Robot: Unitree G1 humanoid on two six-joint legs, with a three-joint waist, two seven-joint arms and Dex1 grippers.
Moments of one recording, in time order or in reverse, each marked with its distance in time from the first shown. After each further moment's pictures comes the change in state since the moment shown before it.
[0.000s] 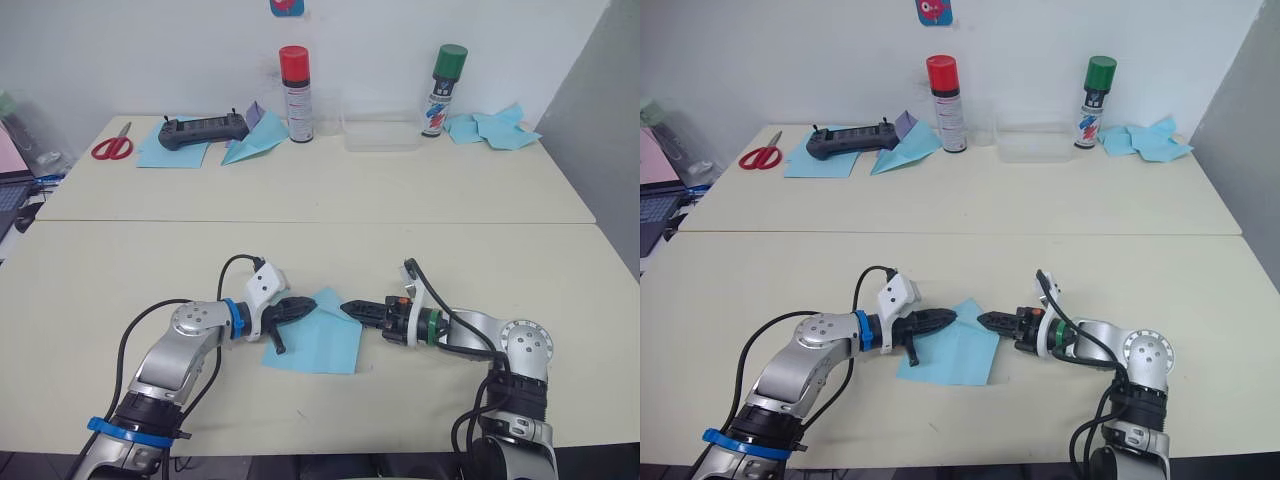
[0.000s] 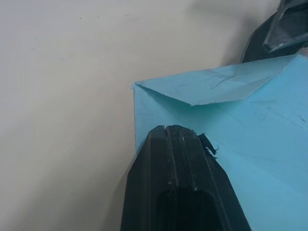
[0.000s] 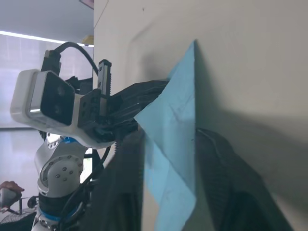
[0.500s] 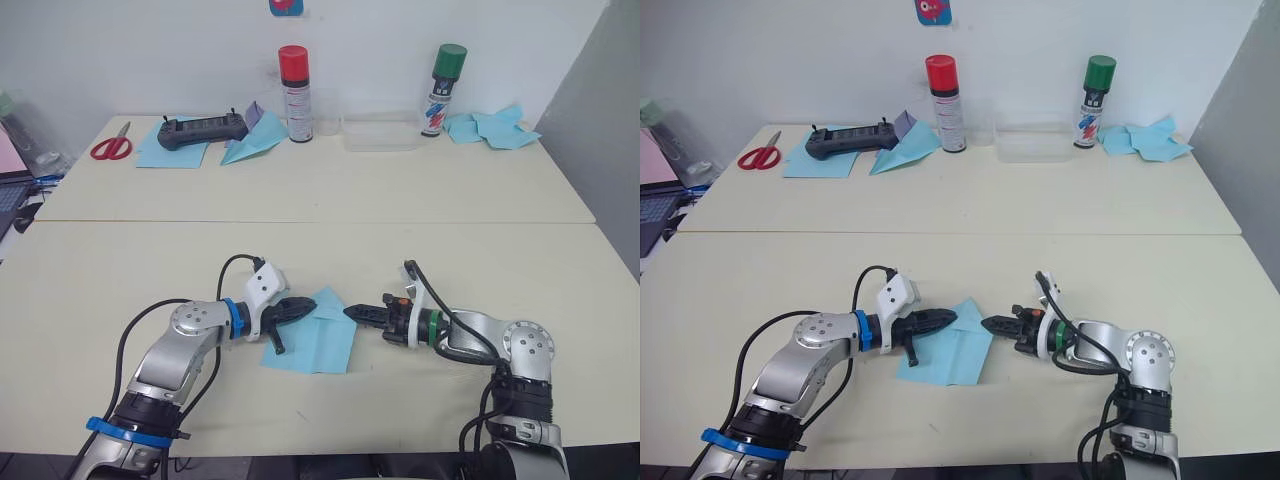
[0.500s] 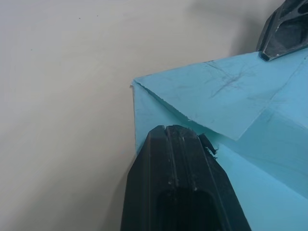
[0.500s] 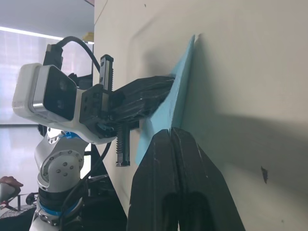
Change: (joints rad) left arm 0.001 0.005 -0.001 -0.003 0.001 -0.001 -0.002; right arm 0.025 -0.089 0.126 0.000 0.158 -0.092 -0.055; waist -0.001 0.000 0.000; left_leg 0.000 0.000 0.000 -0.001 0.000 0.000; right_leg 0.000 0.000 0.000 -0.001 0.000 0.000
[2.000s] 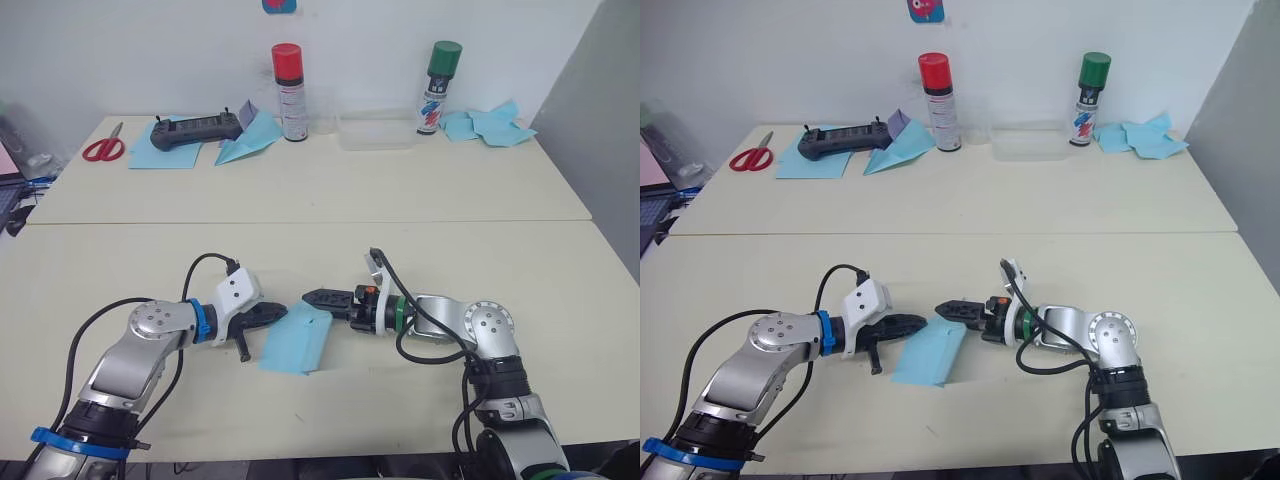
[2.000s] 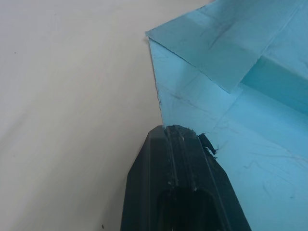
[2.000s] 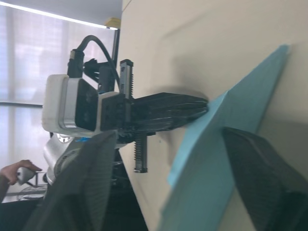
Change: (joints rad) left arm 0.064 0.169 0.040 -0.066 0.015 -0.020 -0.063; right arm -0.114 0.016 0.257 0.118 -0.016 -0.210 0.134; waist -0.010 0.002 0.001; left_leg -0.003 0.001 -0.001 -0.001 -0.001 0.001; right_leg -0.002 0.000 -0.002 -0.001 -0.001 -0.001
